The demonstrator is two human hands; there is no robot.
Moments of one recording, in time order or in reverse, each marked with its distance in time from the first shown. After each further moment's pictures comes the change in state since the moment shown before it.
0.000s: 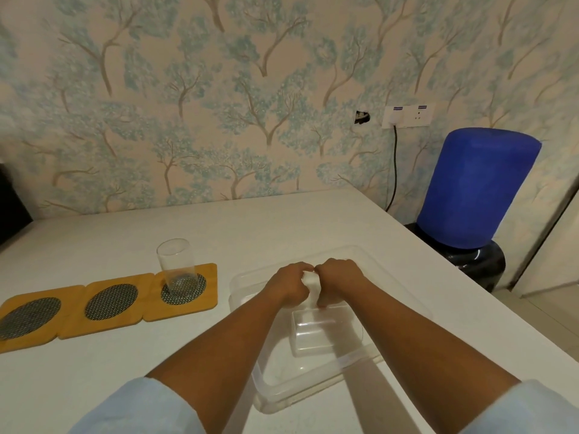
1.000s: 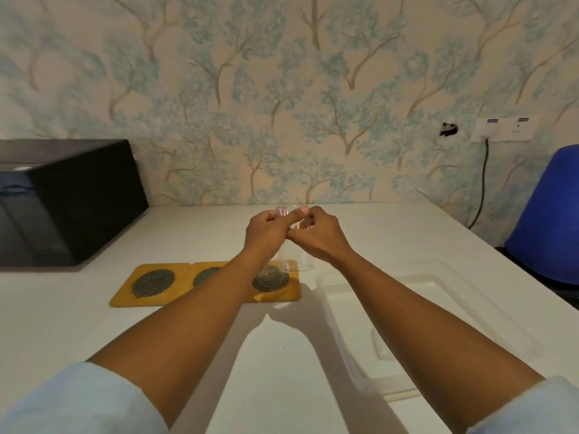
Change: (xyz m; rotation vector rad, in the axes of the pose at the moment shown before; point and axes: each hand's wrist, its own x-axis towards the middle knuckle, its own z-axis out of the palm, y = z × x) left_hand -0.089 -0.077 -0.173 -0.787 0.615 -0.090; right_hand 0.007 -0.170 -0.117 1.188 0.474 -0.195
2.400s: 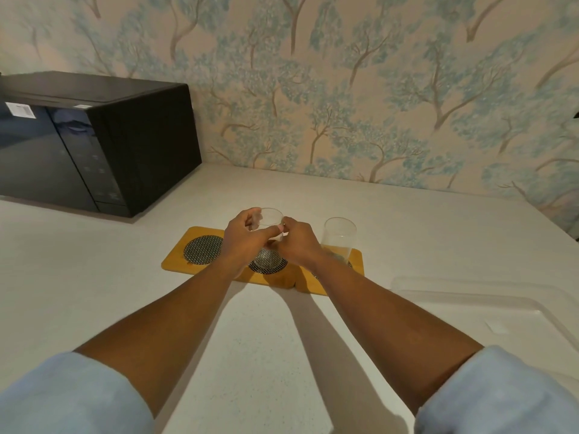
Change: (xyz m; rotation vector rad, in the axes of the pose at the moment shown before) left_hand 0.052 -0.103 -0.158 0.212 0.255 -0.007; right_hand 0.040 -0.012 0.195 -0.076 -0.405 -0.031
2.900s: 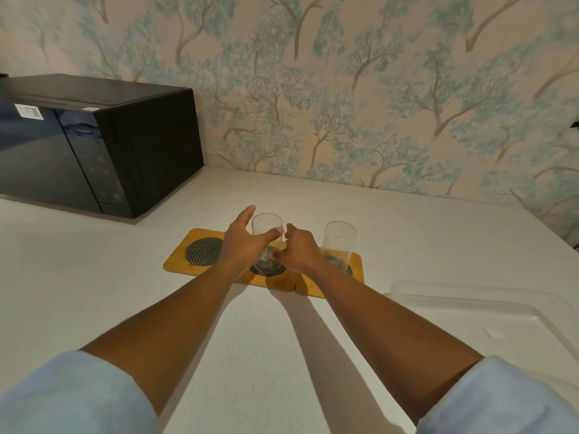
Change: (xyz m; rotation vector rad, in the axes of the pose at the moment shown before) left_hand -0.002 -0.001 -0.003 0.123 0.038 0.014; right_hand -0.005 0.003 0.004 -0.161 -0.003 0.031
